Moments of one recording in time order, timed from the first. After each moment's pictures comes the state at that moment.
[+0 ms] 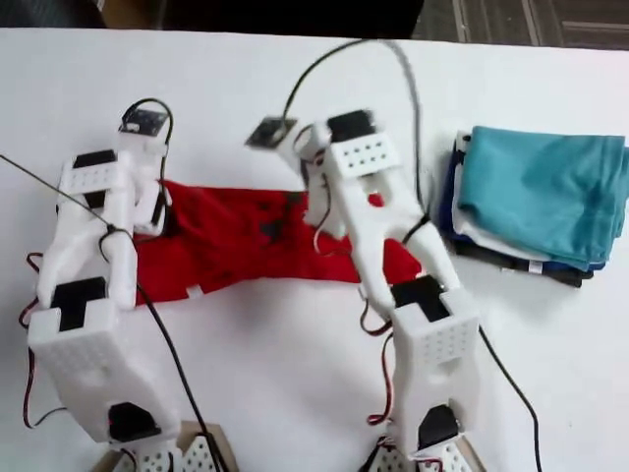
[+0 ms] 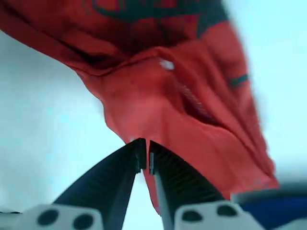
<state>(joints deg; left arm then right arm) -19.7 20.3 6.7 63.3 -18.8 -23.6 28.8 -22.5 95.0 42.9</state>
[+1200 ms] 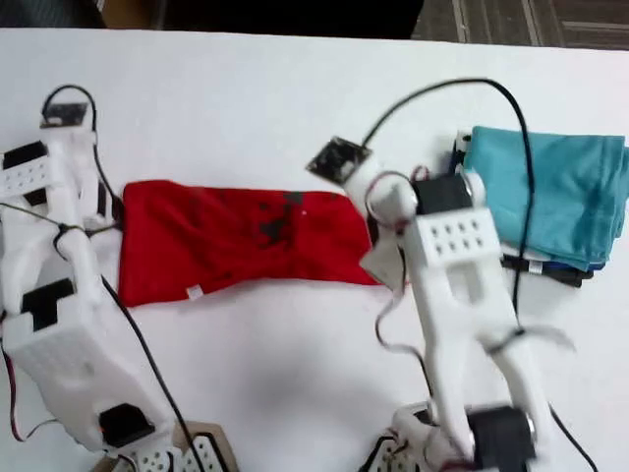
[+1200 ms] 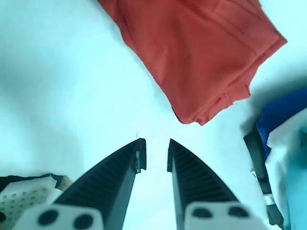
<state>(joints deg) -31.4 24.1 -4.9 73.1 -15.3 -15.2 -20.5 17.1 94.2 41.7</state>
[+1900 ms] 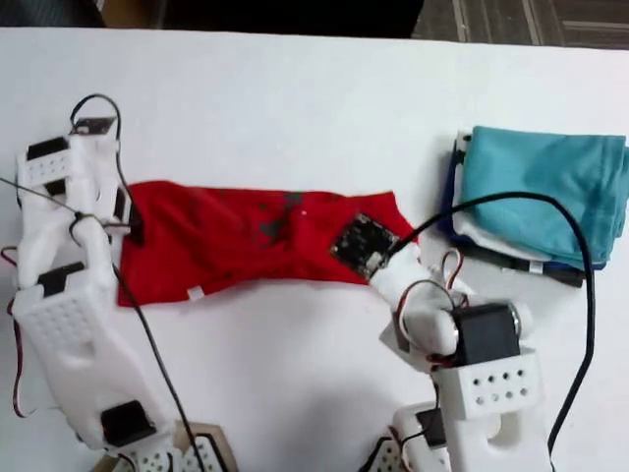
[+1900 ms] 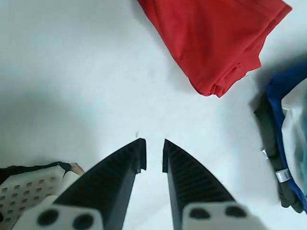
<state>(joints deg) -28.2 35.3 -16.1 82.0 -15.5 -15.0 -56.4 41.2 96.4 42.2</state>
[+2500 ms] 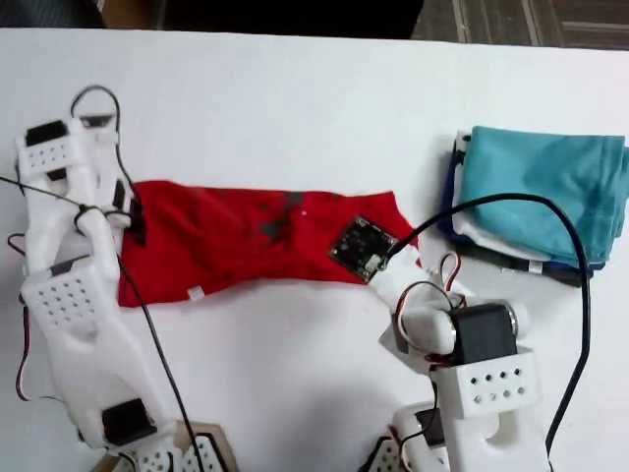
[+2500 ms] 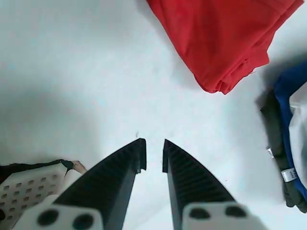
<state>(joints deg) -28.0 46.7 -32.6 93.9 -13.1 -15.0 -56.7 42.4 96.4 42.2</state>
